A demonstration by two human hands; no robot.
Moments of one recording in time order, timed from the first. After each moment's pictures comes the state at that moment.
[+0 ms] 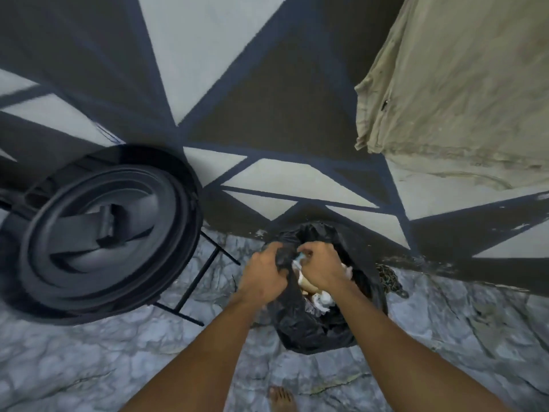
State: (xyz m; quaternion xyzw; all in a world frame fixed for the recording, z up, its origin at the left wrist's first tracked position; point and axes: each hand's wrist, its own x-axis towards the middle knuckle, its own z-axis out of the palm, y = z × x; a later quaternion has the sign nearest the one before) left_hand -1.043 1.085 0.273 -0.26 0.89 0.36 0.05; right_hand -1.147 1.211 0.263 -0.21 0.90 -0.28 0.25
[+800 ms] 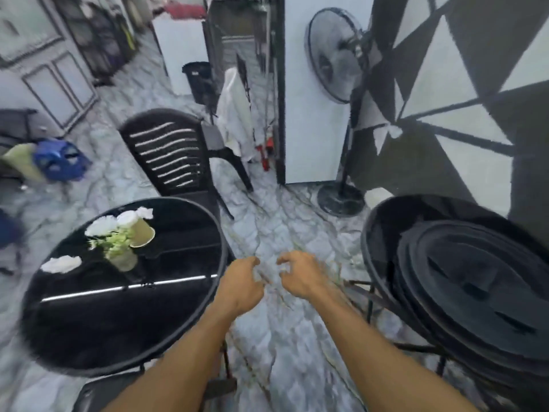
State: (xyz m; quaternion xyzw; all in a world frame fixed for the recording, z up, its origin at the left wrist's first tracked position) left_hand -0.396 0.884 0.347 -0.73 0.61 0.24 -0.19; right_hand -0.558 0.831 0.359 -0.75 0.57 -0.11 0.31
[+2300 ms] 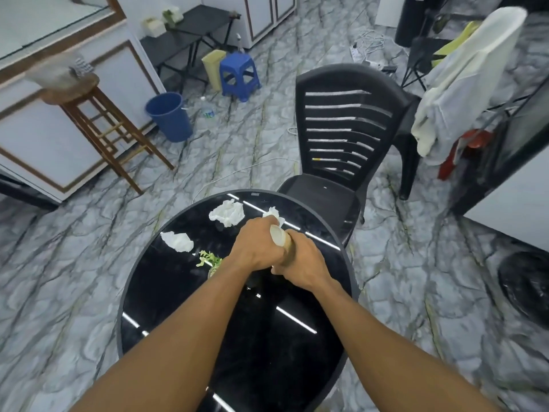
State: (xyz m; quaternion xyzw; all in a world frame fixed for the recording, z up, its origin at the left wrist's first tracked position) left_hand -0.018 0.692 0.323 -0.89 0.33 0.23 -0.21; right_hand -0.126 0.603 0.270 -0.84 0.31 0.02 0.44
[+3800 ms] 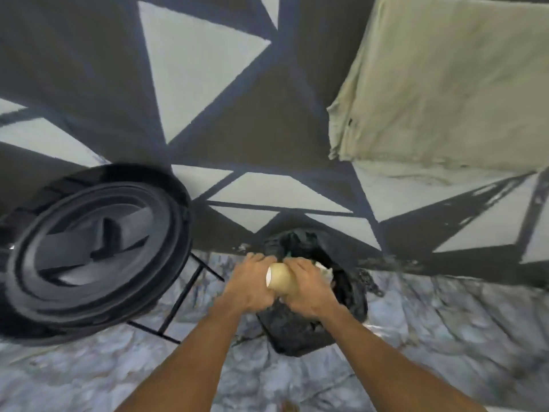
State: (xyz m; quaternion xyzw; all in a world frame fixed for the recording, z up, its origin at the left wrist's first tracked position) left_hand -0.994 1.070 0.304 -0.09 0.97 0.21 0.11; right_hand -1.065 1.233 0.282 -0.34 0.91 -0.20 0.17
